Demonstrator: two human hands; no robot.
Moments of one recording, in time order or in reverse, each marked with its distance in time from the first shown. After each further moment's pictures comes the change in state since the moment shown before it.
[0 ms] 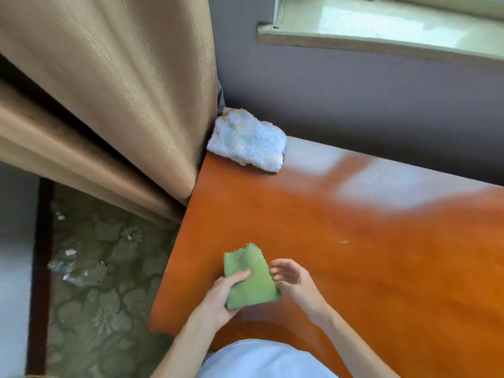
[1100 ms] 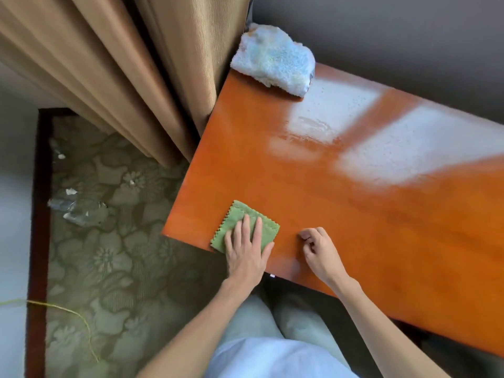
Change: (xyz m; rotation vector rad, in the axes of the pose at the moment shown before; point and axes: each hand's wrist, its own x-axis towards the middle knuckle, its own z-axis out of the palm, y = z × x) left_hand 0.031 -0.147 -0.076 1.750 0.537 0.986; right_hand -0.065 0.113 0.020 -0.844 0.233 -0.197
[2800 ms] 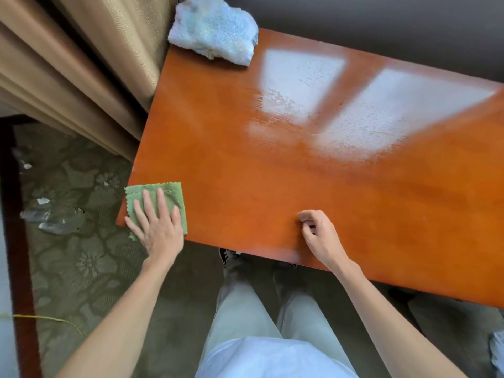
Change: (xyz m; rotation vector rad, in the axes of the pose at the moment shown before) left_hand 0.011 -0.071 -0.006 -0.054 0.083 -0.392; right_hand -0.037 0.090 -0.029 0.183 0.110 0.077
